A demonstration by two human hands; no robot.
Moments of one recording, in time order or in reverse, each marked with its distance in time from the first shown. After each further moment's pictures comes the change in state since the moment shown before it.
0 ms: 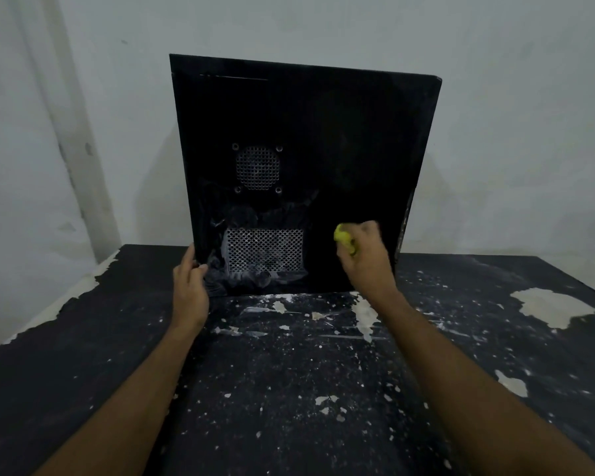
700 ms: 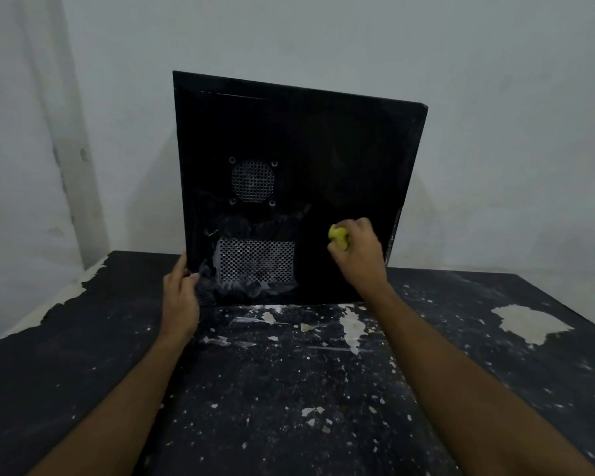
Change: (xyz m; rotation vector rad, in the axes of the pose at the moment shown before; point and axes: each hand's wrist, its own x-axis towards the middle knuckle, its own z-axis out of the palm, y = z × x) left_hand -0.003 0.003 0.002 -0.042 0.022 -0.008; right_hand 0.033 -0.013 -0.016 -0.079 -0.004 0.024
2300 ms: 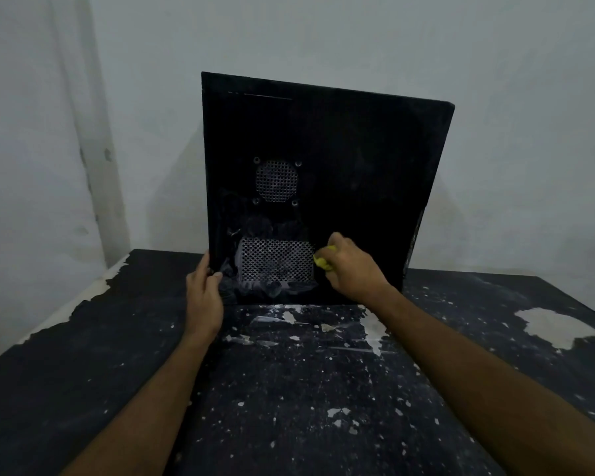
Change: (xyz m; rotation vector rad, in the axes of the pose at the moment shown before) left_hand 0.002 -0.006 -0.001 -0.027 0.001 0.001; right_hand -0.008 -0.030 0.021 -0.281 -0.392 -0.369
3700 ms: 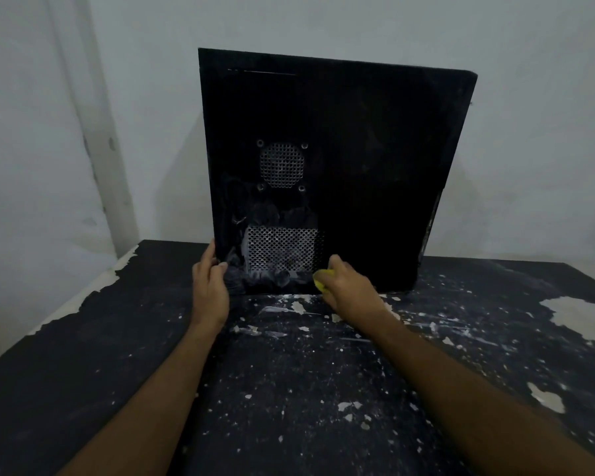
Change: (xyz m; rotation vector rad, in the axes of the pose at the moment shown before) left_hand -0.004 0.008 0.001 0.019 0.016 0.004; right_hand -0.034 -0.016 0.067 -0.023 -0.031 0.025
